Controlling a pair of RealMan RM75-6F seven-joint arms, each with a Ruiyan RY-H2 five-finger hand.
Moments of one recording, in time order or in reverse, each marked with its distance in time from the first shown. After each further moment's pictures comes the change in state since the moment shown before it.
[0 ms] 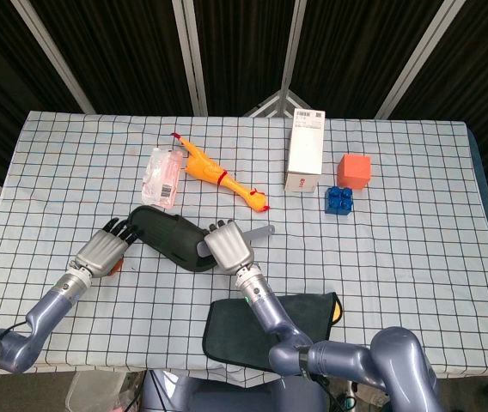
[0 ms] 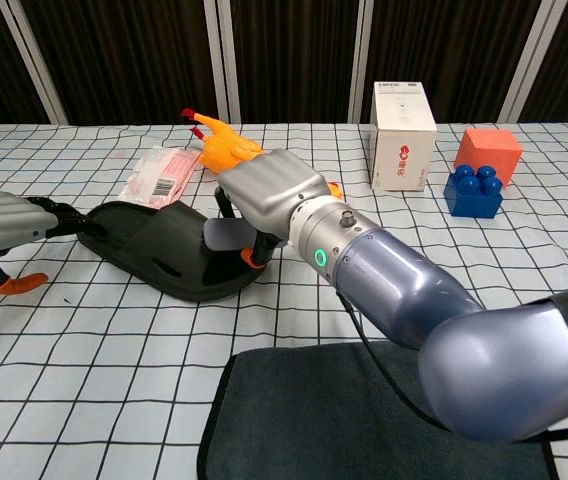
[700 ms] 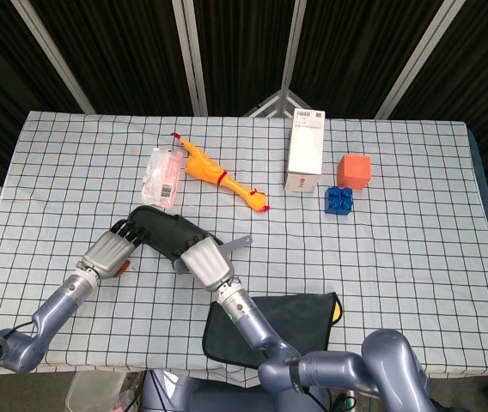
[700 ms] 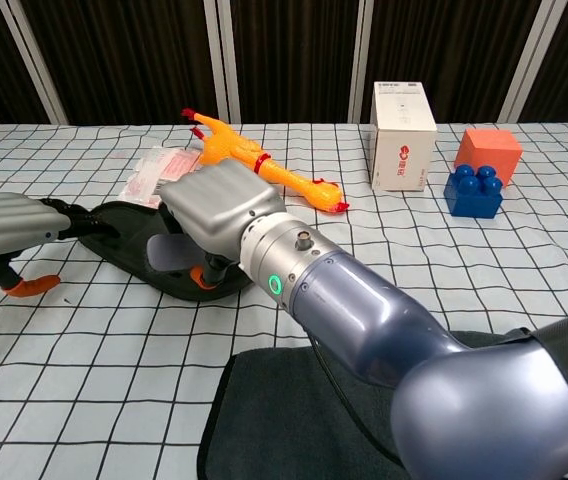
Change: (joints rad) left arm -0.011 0.000 0.005 -0.031 -0.013 0.007 0.016; right arm 0.017 -0.046 -0.002 -0.060 -0.029 0.019 -0.036
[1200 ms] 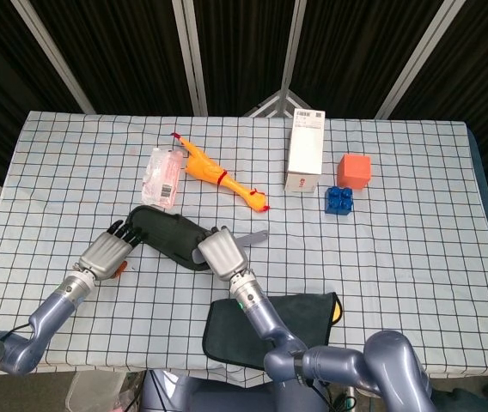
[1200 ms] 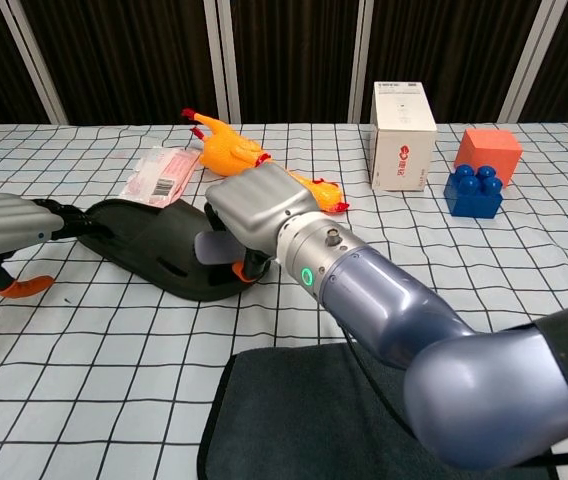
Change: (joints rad) left arm 0.005 0.009 0.009 -0.007 -0.009 0.010 0.000; right arm -0.020 0.003 -0.002 0.104 0.025 -0.023 0.007
